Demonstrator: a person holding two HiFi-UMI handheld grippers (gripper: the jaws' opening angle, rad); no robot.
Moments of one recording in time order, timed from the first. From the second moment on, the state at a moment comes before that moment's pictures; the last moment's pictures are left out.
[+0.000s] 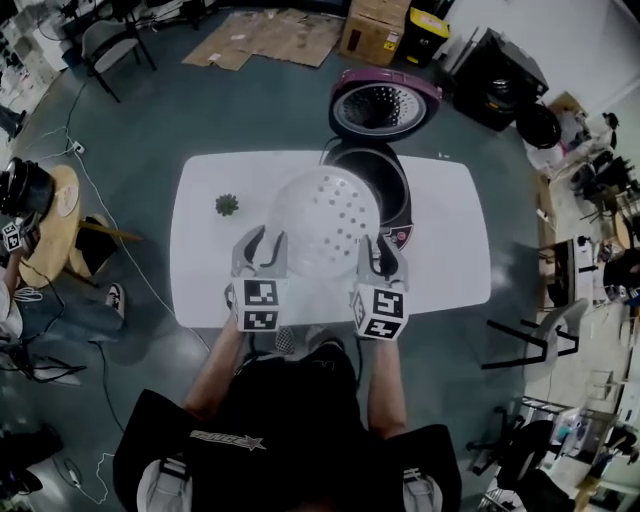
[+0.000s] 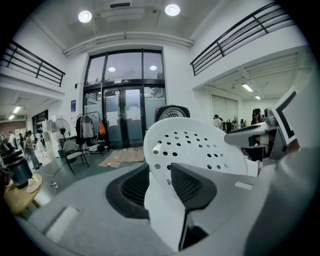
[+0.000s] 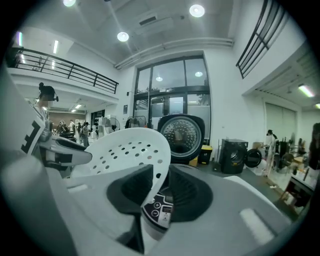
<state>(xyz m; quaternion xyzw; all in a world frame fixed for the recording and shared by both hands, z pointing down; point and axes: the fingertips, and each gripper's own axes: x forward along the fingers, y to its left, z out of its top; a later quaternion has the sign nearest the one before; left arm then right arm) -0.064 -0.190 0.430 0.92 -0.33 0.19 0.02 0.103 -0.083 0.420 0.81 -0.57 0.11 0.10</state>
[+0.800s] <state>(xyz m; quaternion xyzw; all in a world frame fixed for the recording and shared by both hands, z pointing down) 0.078 -0.219 0.431 0.94 -0.28 0.20 0.01 0.235 -0.097 0.424 0.83 -0.53 0.12 0.10</state>
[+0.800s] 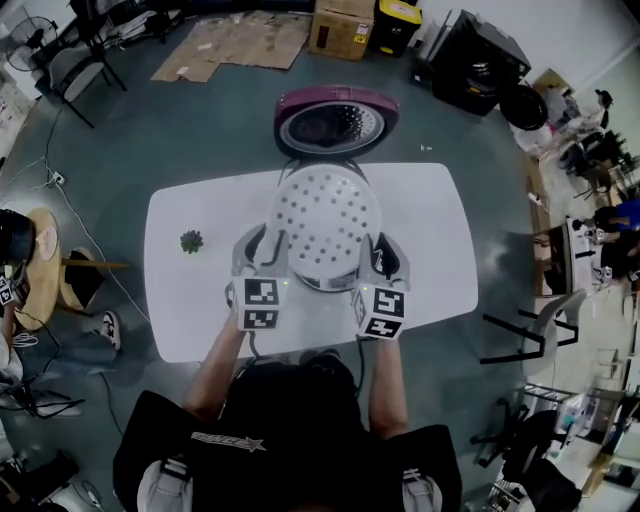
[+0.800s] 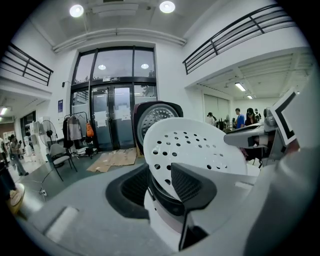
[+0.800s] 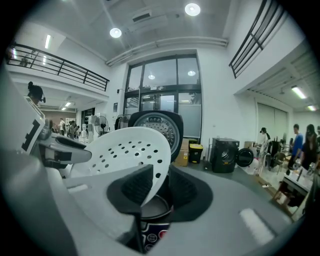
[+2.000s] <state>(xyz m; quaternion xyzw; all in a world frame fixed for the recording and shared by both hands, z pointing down) 0.132 -0.255 0.510 0.91 -0.29 0.30 0.04 0.295 -0.140 0.507 0.79 -0.54 0.23 0.17</state>
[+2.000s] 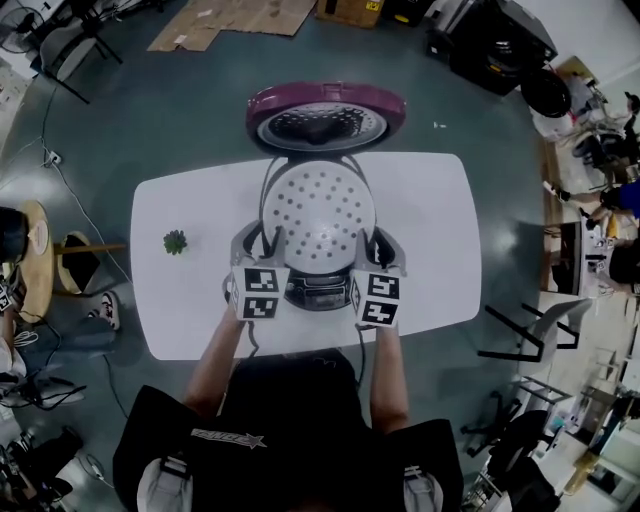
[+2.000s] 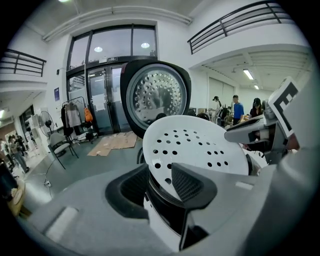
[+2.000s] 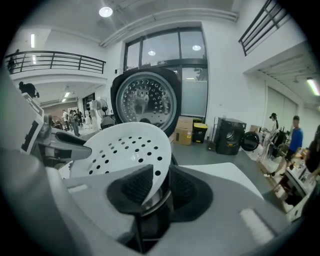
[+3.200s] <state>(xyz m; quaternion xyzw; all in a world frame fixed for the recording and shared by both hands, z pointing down) 0.142 -0.256 0.552 0.89 -0.27 0.37 0.07 0.300 -0.147 0.554 0.75 -0.55 0.32 0.19</state>
